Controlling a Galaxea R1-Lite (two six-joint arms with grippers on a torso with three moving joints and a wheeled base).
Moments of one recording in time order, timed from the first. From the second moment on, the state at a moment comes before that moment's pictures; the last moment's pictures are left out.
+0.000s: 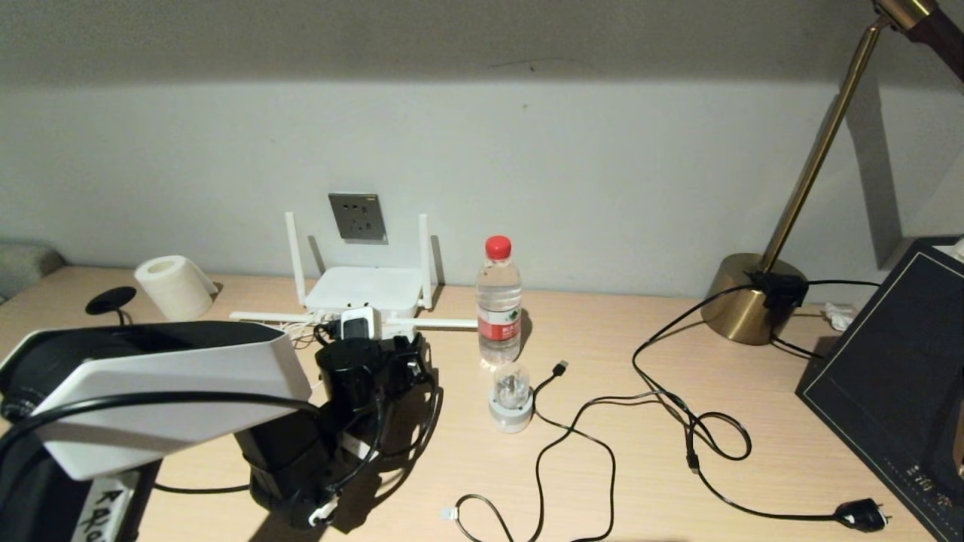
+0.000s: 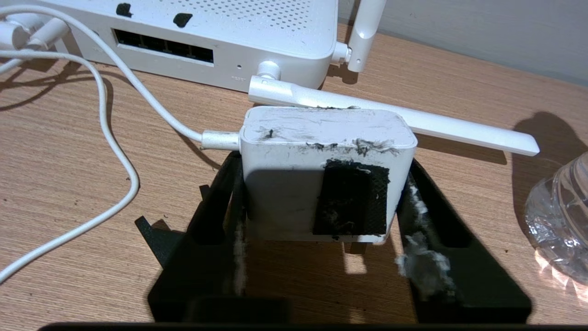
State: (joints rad) left arm -0.48 2.31 -0.74 -1.52 0.45 -0.16; right arm 0.00 0.00 0.00 -0.09 0.00 -0.01
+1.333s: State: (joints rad) left arm -0.43 2.08 -1.00 -0.70 0.36 -0.10; right arm 0.00 0.00 0.00 -0.09 0.00 -0.01
